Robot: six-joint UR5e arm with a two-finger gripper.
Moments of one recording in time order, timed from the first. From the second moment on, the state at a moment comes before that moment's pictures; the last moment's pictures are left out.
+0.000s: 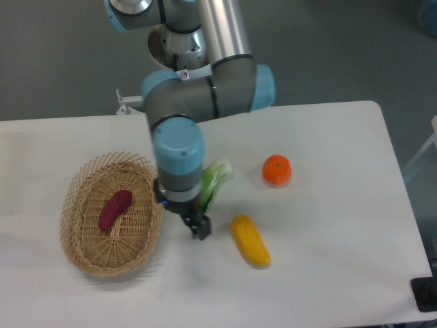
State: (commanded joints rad) arm 2.14 -1.94 -1.67 -1.11 1.52 1.04
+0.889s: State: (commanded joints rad) arm 2.01 -1.93 -1.88 -0.91 1.52 0.75
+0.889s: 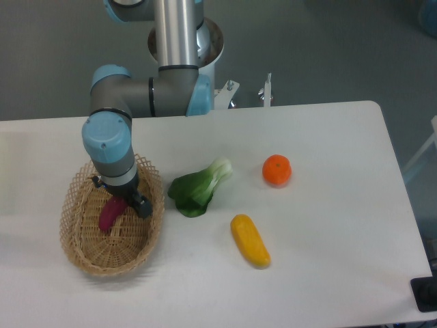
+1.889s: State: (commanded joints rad) arm 1.99 -1.97 -1.88 -0.83 1.52 0.56
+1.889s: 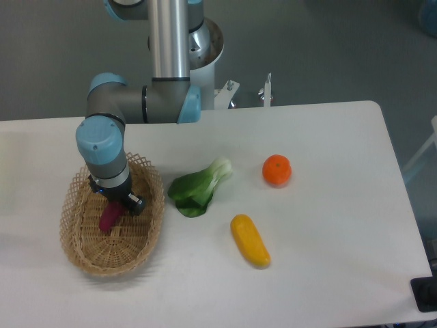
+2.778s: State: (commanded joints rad) arm 2.03 -1.90 -1.79 -0.84 1.50 0.58
